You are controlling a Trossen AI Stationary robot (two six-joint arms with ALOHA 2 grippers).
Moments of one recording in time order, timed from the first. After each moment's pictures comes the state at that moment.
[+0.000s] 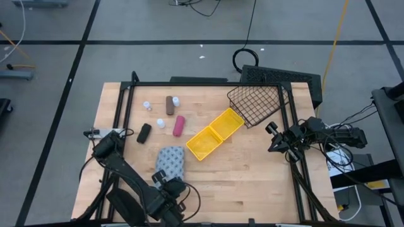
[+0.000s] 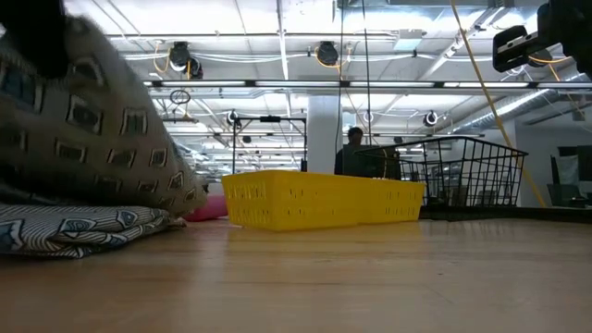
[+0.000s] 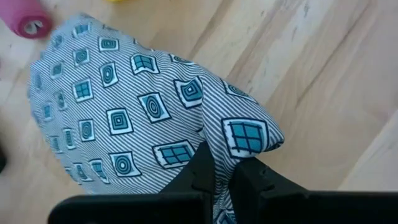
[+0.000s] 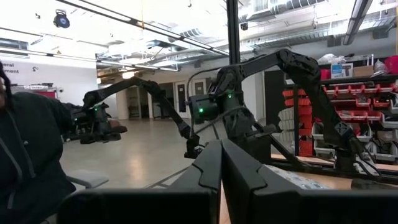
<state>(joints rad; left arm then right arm) -0.75 2.10 1.81 -1.41 -0.36 -1.33 0.00 0.03 0.02 0.37 -0.55 0.24</state>
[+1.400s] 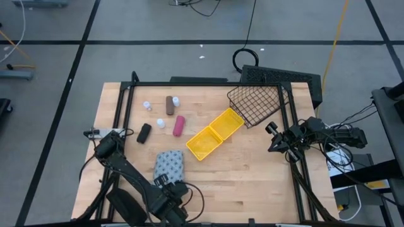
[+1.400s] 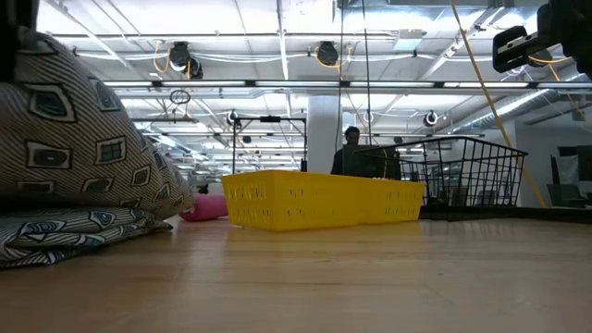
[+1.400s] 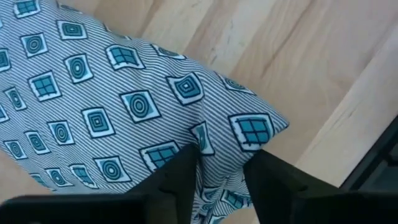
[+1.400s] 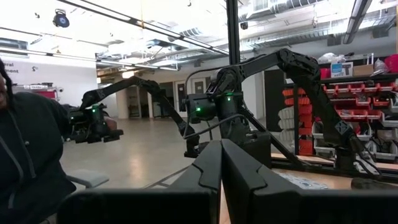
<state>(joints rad) -0.72 2.11 1.82 -1.30 -0.22 -1.29 0.00 0.03 0.02 0.37 -0.55 0.24</state>
